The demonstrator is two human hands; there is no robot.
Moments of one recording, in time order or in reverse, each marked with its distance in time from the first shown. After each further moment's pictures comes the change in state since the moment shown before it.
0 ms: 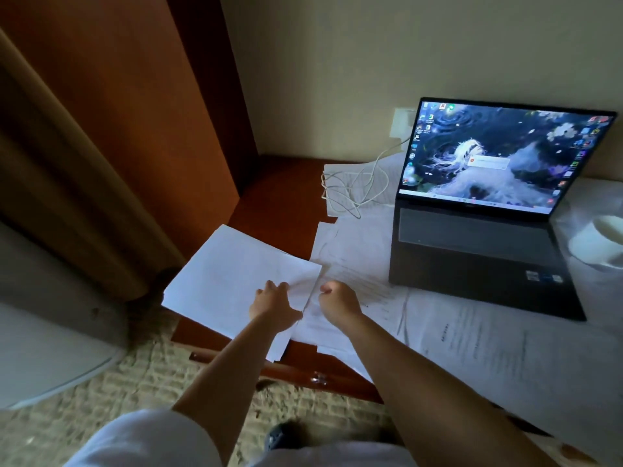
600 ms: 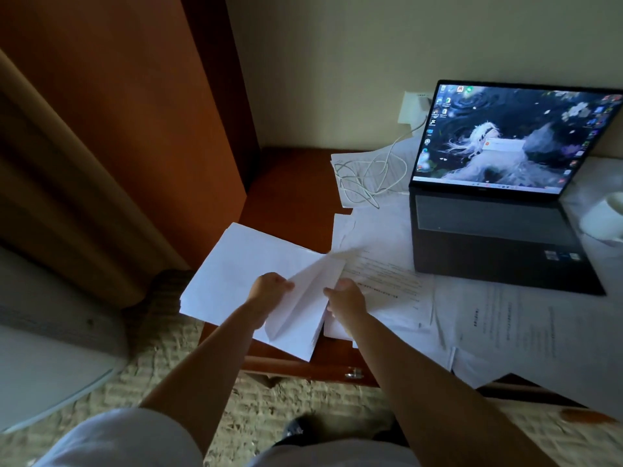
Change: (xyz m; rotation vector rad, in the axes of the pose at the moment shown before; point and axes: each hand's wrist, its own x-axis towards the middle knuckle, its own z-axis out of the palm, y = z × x) left_hand 0.028 -0.064 -0.032 -0.791 -0.163 -0.140; right_hand 0.010 -0.025 0.060 0.354 0.120 0.227
